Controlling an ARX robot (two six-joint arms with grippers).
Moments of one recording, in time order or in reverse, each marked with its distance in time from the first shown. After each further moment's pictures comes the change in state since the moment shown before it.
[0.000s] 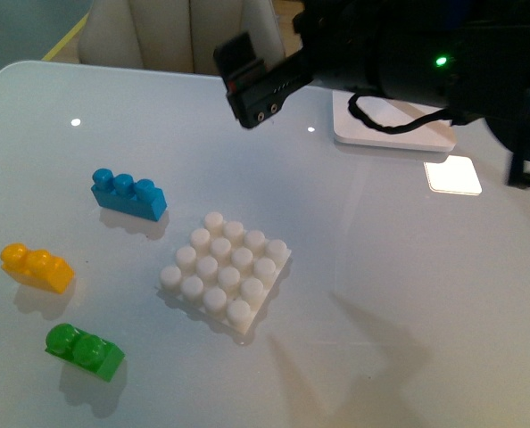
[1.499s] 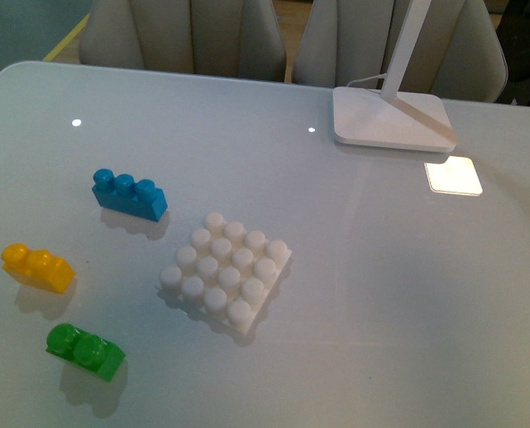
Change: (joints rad) left arm 0.000 0.000 0.000 0.000 0.000 0.000; right arm -0.461 -1.312 -0.805 -0.367 0.058 0.063
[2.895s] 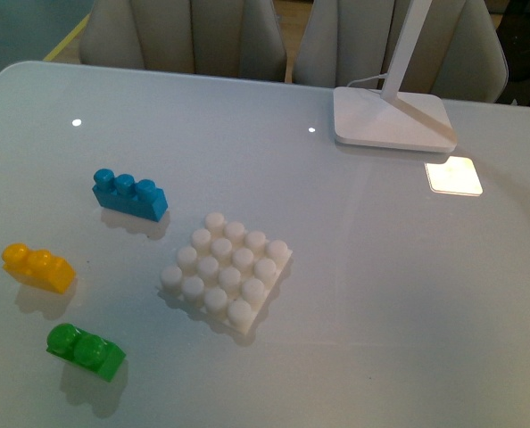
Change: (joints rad) left arm 0.000 0.000 0.000 0.000 0.000 0.000; right arm 0.000 -0.532 0.000 -0.528 -0.001 0.000
